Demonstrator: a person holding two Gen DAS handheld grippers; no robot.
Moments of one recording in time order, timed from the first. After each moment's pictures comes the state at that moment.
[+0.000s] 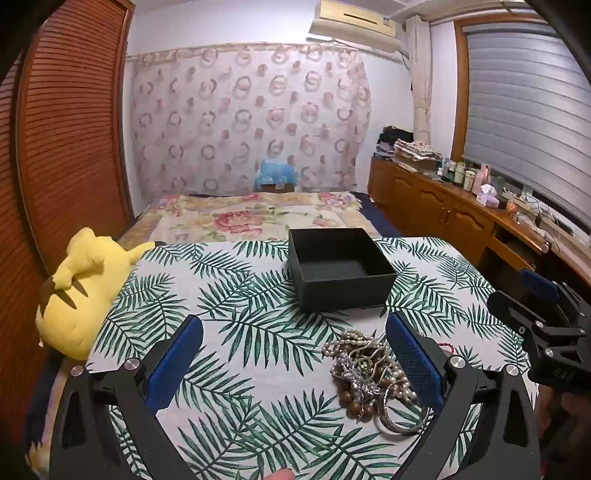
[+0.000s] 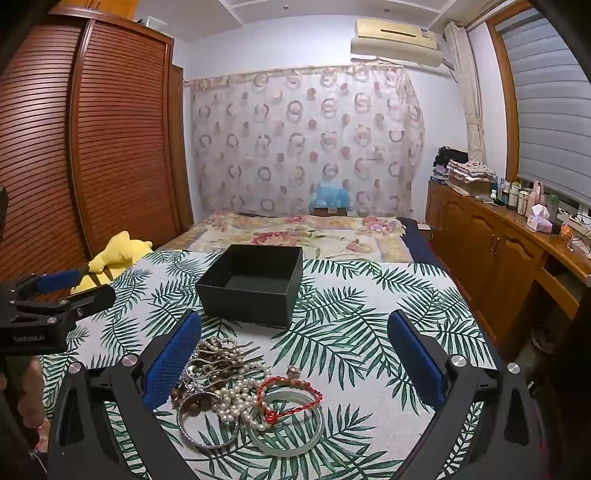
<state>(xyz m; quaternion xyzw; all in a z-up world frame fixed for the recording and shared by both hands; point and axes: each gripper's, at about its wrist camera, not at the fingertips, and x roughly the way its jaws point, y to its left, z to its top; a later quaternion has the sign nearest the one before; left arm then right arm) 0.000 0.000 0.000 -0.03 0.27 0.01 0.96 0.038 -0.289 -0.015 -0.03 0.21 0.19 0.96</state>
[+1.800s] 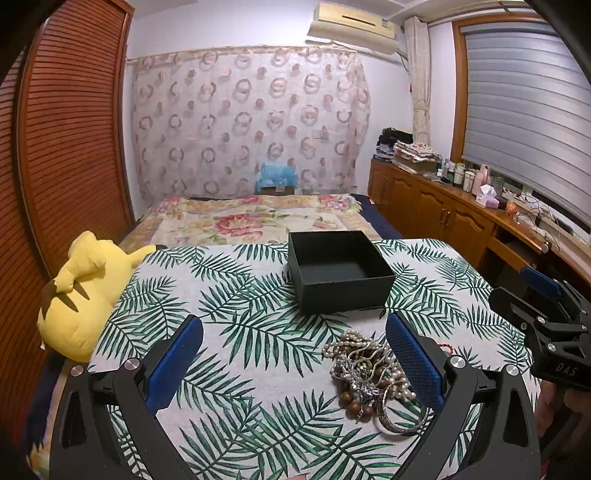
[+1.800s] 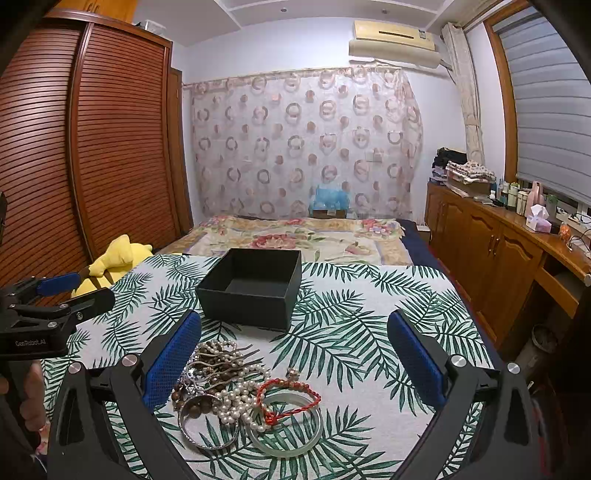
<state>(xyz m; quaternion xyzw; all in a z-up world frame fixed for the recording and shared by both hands) 0.000 0.000 0.000 -0.02 0.27 0.01 0.96 0.038 -0.290 -0.013 -0.02 0.21 0.19 0.96</state>
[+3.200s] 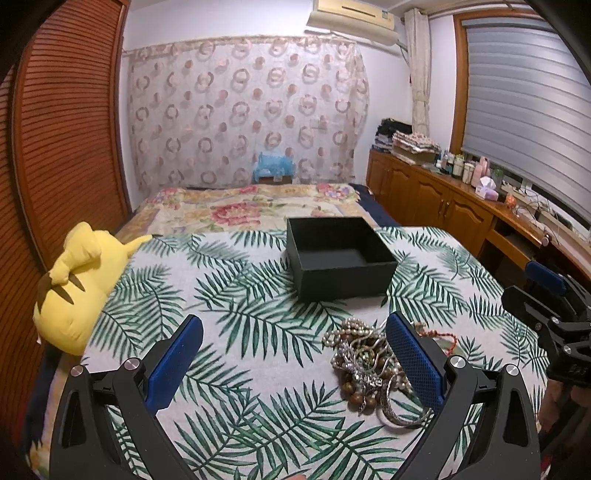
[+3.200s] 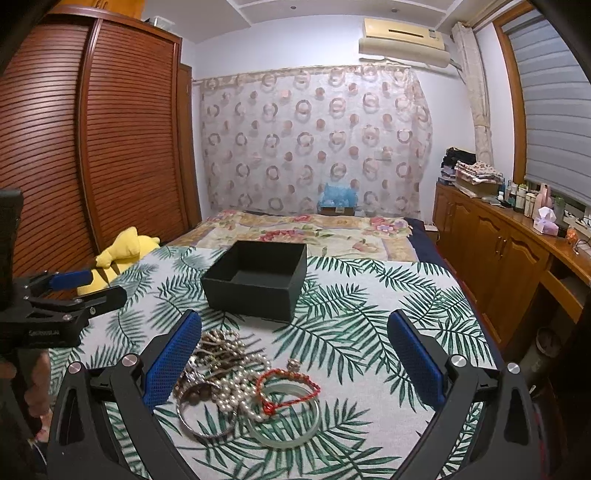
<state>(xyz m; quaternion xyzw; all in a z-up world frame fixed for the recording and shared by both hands) 0.006 0.002 -0.010 -0.02 0.29 0.00 0.96 0.031 -0.296 -0.012 -0.03 0.22 0.21 0.95</state>
